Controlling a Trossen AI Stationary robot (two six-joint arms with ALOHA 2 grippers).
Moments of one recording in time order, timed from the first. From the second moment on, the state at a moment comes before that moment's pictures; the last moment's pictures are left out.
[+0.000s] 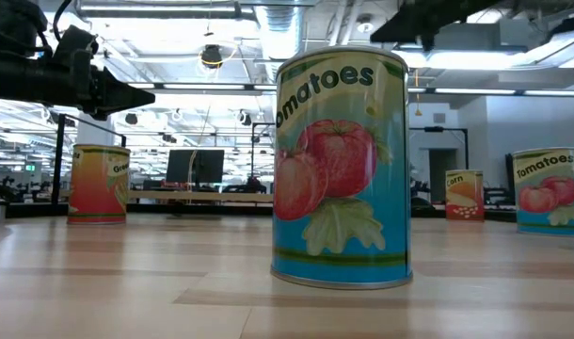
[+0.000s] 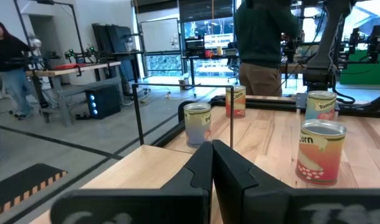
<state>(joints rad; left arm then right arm) 0.43 0.00 0.01 0.03 -0.01 0.06 -0.33 0.96 0.86 -0.08 0.14 -0.02</state>
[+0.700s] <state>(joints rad) 0.43 0.00 0.01 0.03 -0.01 0.06 -0.27 1.34 1.13 -0.62 0.06 0.23</state>
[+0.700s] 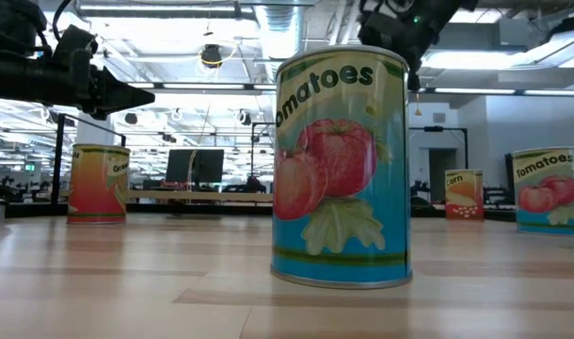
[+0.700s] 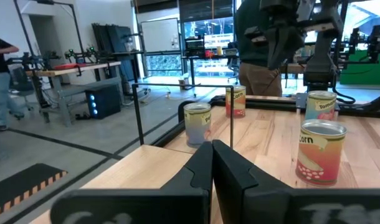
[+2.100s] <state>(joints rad) 0.43 0.01 0.01 0.03 -0.01 0.06 0.12 1.67 1.13 -0.52 0.33 -0.09</state>
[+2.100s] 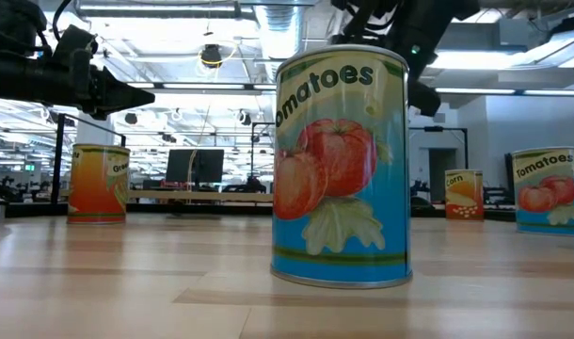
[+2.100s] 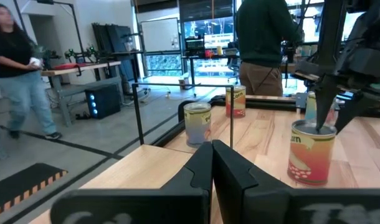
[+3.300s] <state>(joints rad) 0.43 0.01 0.01 0.03 -0.01 0.06 -0.11 1.72 1.74 -0.53 0.18 -0.26</state>
